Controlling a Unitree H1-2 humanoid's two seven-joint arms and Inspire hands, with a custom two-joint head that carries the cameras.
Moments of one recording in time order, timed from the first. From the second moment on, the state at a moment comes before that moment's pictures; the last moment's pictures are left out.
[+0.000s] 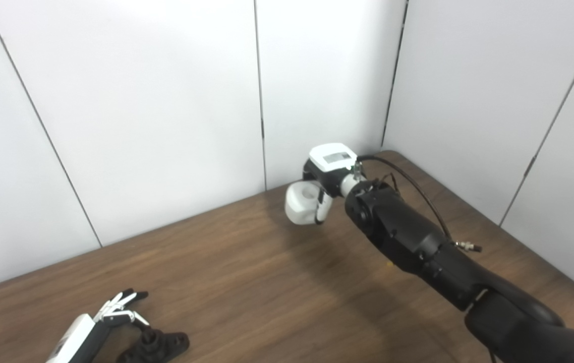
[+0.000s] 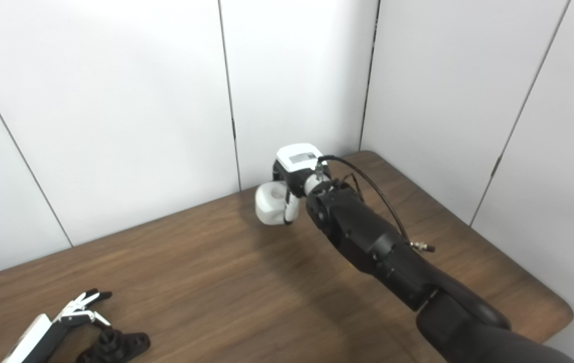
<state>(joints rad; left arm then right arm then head) -0.45 0.37 -0.47 0.53 0.33 -0.48 -0.06 -0.65 -0.61 0.33 0.21 -0.93 0.39 0.30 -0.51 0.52</state>
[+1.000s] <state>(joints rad) -0.43 0.27 -0.44 0.48 0.47 -0.39 -0.05 -0.77 -0.51 0.37 -0.11 -0.84 0.38 0.74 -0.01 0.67</state>
